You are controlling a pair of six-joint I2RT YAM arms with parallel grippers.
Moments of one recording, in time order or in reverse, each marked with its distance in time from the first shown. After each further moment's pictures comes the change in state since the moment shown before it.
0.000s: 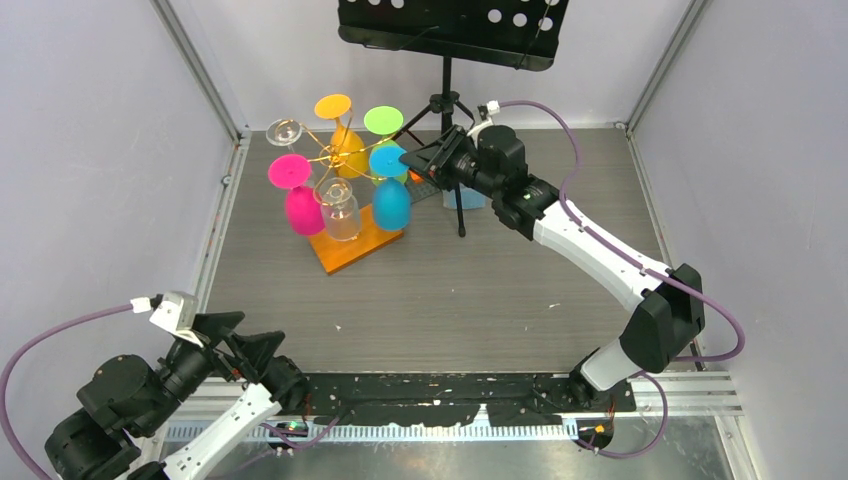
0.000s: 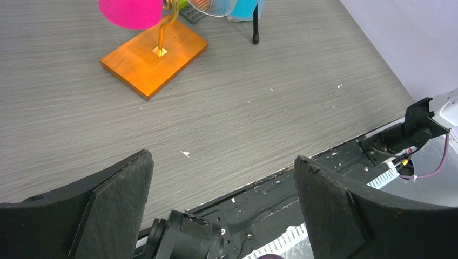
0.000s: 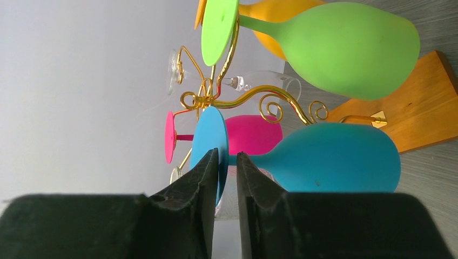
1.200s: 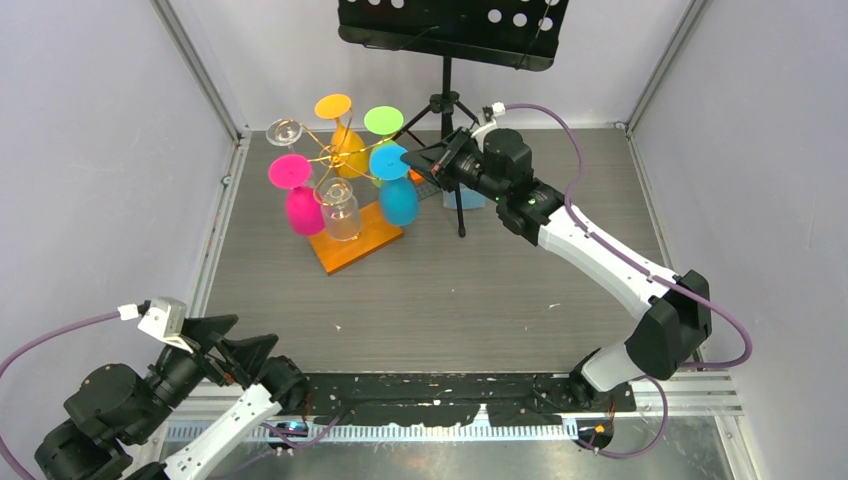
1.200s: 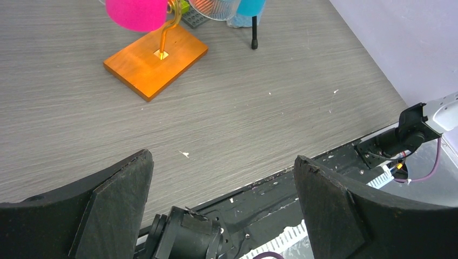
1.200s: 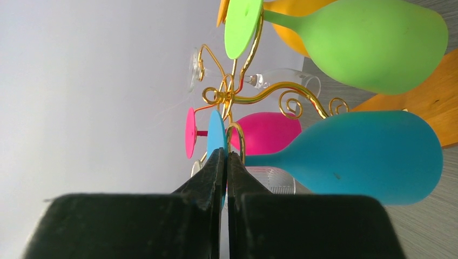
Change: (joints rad) left arm 0.000 -0.014 0.033 -0.024 -0.009 -0.010; right arm 0.002 -0.035 -0.034 0.049 -0.004 0.059
